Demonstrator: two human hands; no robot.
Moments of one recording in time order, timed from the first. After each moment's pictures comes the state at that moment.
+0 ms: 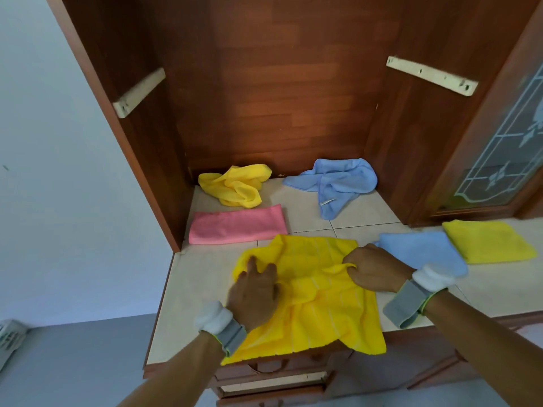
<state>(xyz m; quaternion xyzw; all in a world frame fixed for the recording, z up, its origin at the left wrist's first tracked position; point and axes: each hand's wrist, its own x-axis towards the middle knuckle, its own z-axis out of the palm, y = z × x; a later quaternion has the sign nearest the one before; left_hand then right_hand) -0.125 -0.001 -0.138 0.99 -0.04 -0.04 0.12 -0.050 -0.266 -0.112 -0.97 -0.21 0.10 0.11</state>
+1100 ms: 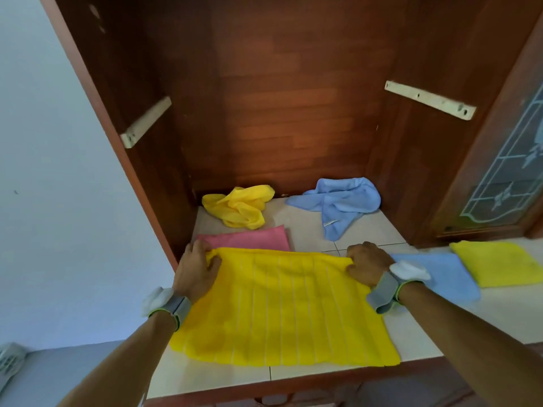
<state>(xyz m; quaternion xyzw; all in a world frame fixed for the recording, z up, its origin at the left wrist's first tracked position) -0.056 0.124 -0.122 0.95 0.08 0.14 0.26 0.015 -0.252 -0.114 -0.99 -0.07 0.10 0.06</state>
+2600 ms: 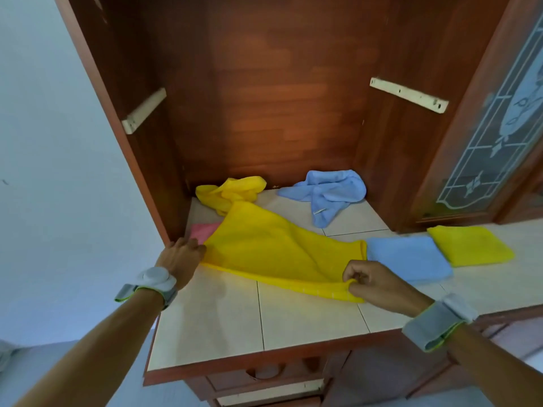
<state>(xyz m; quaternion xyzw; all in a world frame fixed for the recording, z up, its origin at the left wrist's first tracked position) -0.062 0.160 -0.130 0.98 -0.09 0.08 -0.16 -0.107 -0.274 -0.090 -0.88 -0.16 0.11 0.43</state>
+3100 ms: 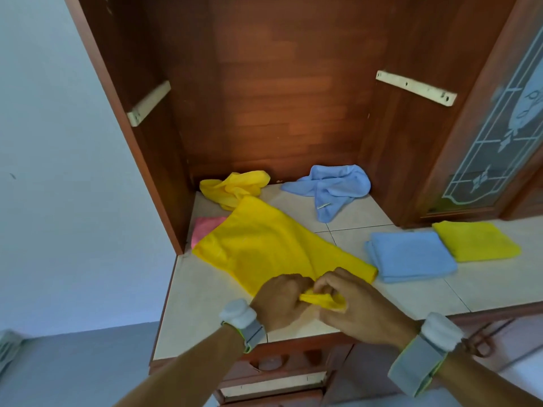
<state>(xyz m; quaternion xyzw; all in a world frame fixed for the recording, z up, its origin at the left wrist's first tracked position) -0.128 -0.030 -0.135 0.93 -0.27 -0.02 0.25 -0.149 -0.234 -0.107 -0.92 -0.27 0.03 0.30</state>
